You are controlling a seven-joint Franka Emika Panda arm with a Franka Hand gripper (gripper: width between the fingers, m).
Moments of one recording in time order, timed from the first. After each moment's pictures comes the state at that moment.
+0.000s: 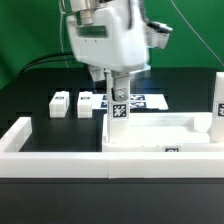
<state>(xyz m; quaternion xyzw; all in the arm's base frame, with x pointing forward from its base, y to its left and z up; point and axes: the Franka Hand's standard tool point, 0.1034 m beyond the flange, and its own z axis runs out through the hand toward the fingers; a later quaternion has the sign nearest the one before) 0.619 -0.061 0.101 -0.86 0.51 0.00 0.07</state>
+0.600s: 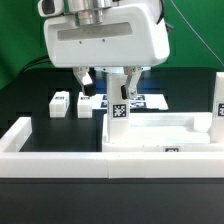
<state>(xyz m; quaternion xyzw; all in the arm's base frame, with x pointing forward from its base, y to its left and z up) 0.617 -0.063 0.100 -0.94 0.33 -0.01 0.07</state>
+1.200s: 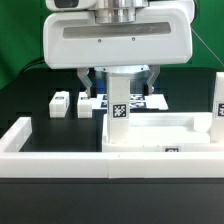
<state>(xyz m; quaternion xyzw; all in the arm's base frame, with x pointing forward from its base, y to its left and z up) 0.620 -0.044 0.101 -1.00 0.00 -0.02 0.02</state>
